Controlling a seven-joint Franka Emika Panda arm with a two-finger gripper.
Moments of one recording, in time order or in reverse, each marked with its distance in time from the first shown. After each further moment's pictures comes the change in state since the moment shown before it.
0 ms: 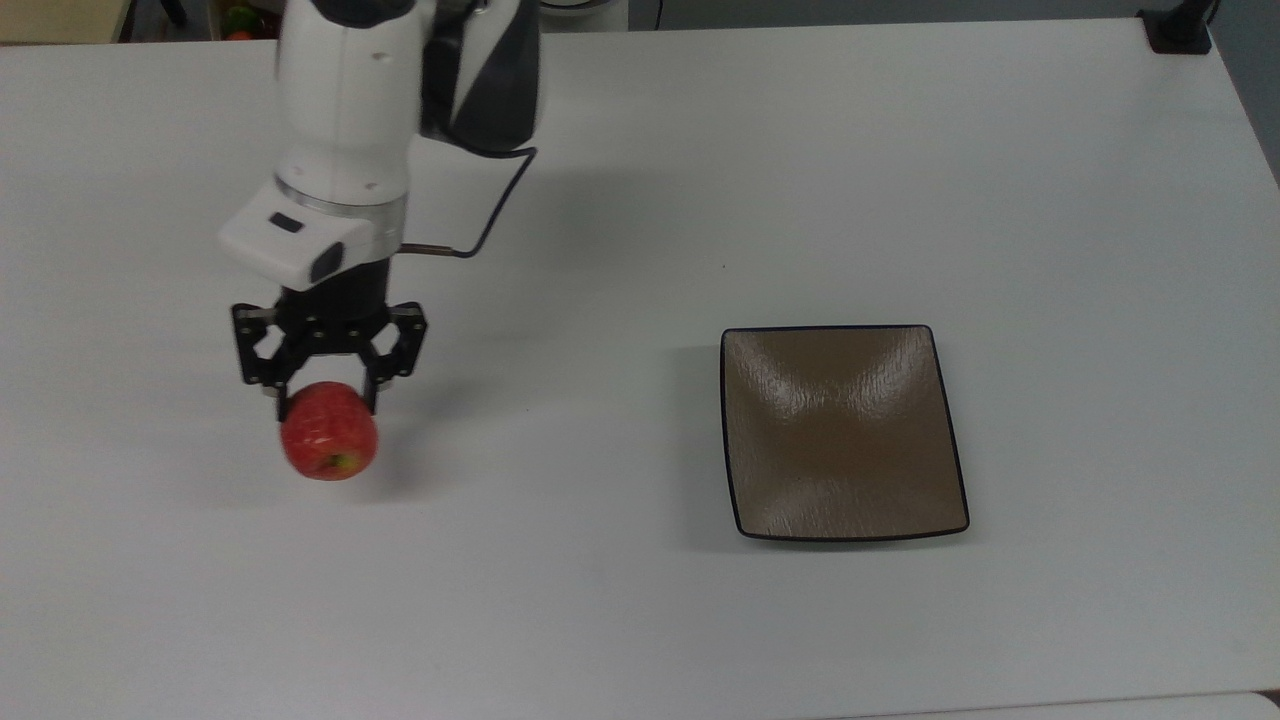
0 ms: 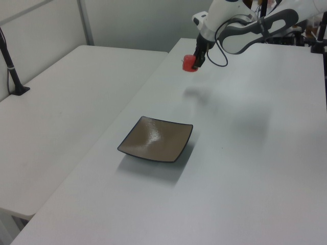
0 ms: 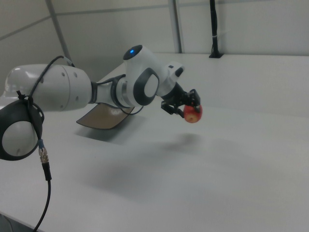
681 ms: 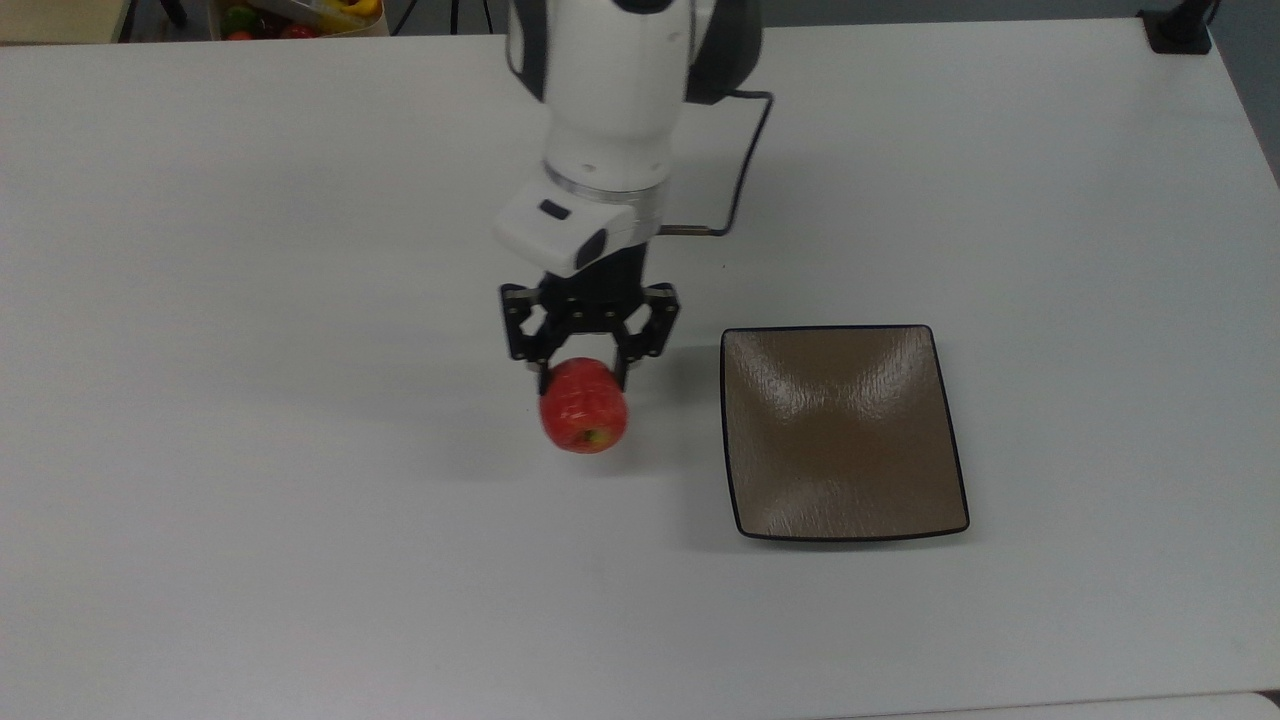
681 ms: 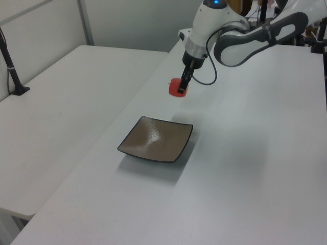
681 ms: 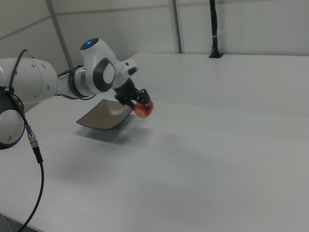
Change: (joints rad) arm 0.197 -0.056 0.088 -0.018 0.000 -0.169 0.435
